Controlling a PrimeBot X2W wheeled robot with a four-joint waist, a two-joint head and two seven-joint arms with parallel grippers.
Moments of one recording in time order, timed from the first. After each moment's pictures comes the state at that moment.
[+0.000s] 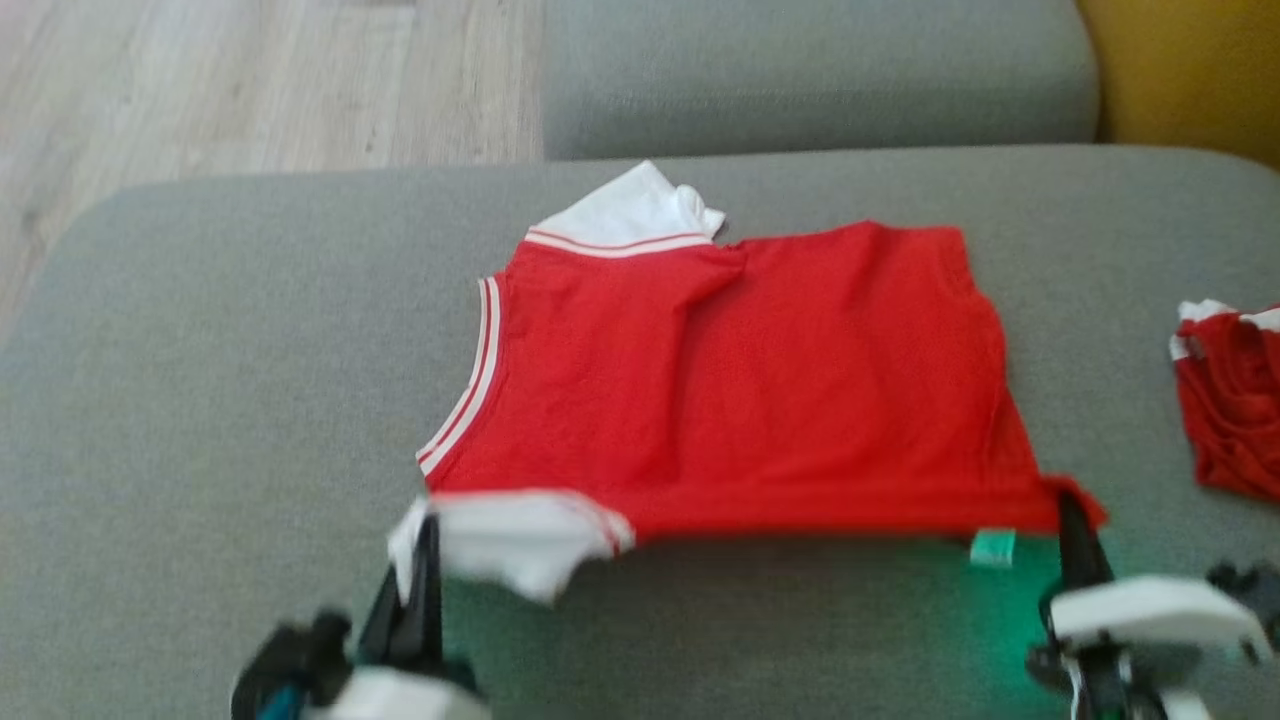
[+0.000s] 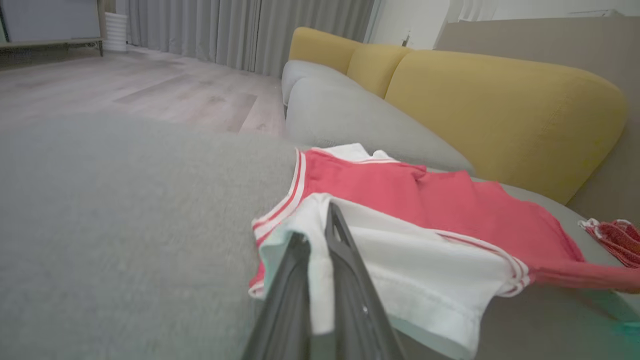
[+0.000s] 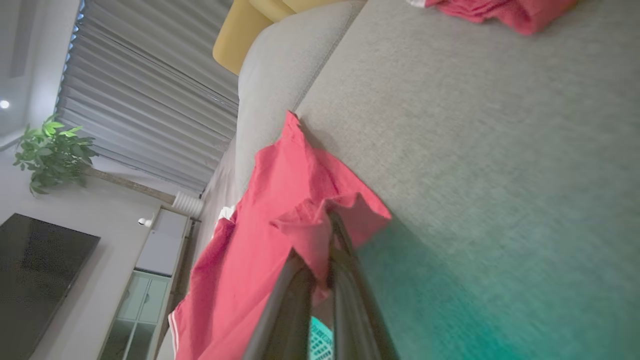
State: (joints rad) left arm 0.08 0.04 -0.20 0.29 -0.31 -0.07 -0.26; right arm -0.01 -0.04 -0.08 0.43 0.96 0.13 -0.01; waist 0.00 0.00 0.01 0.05
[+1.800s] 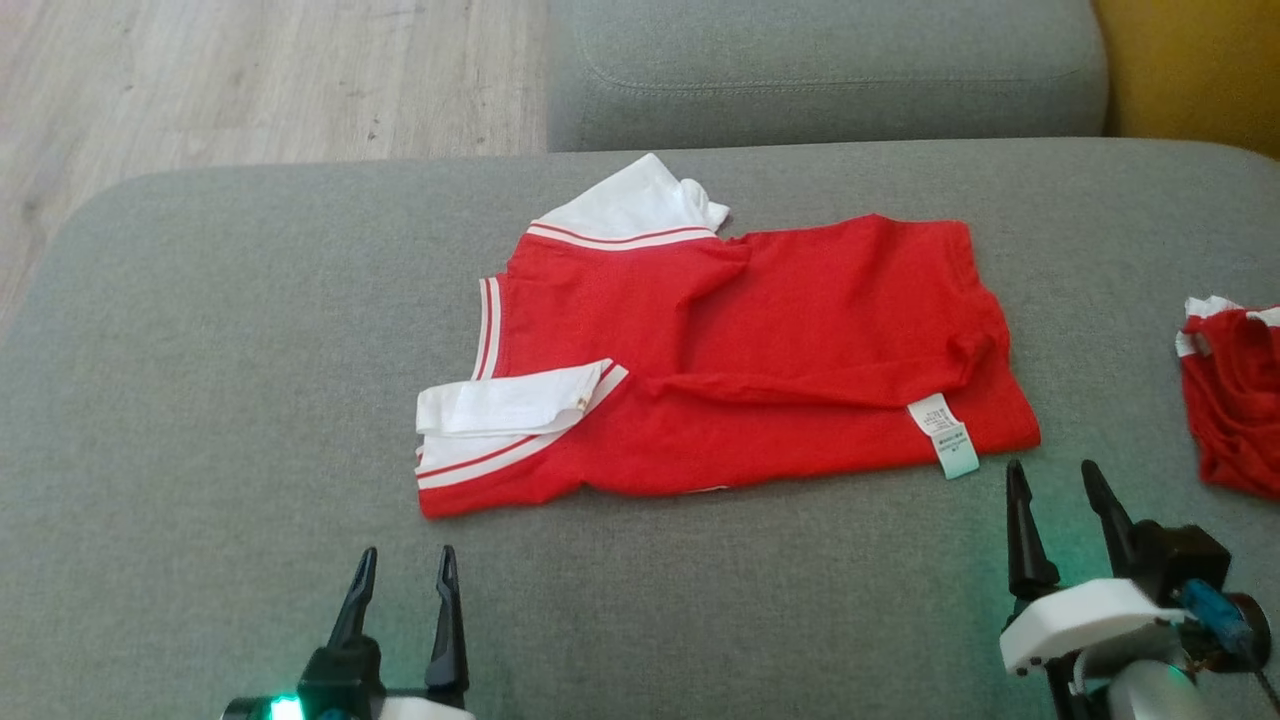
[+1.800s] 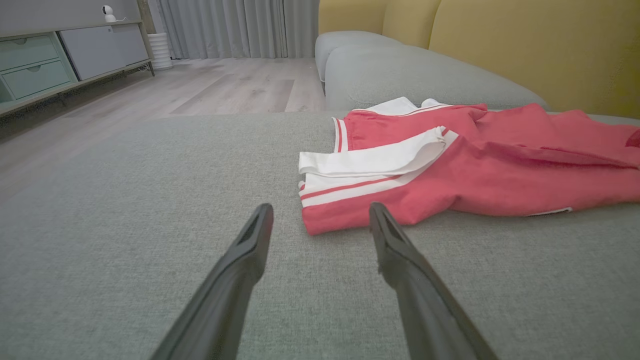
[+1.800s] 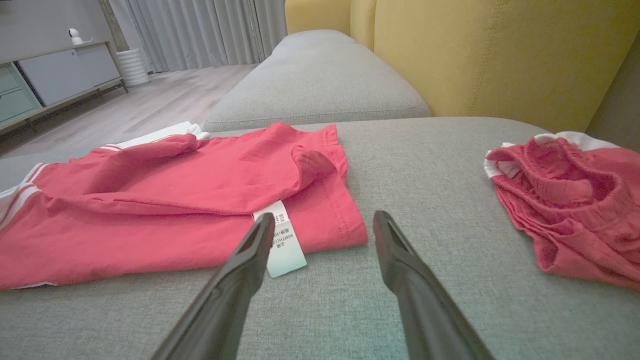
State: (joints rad) left arm 0.05 0.04 -0.22 0.36 -0.14 0.11 -0.26; right arm -0.07 -0.05 -0.10 0.50 0.05 0.13 -0.25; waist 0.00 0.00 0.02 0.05
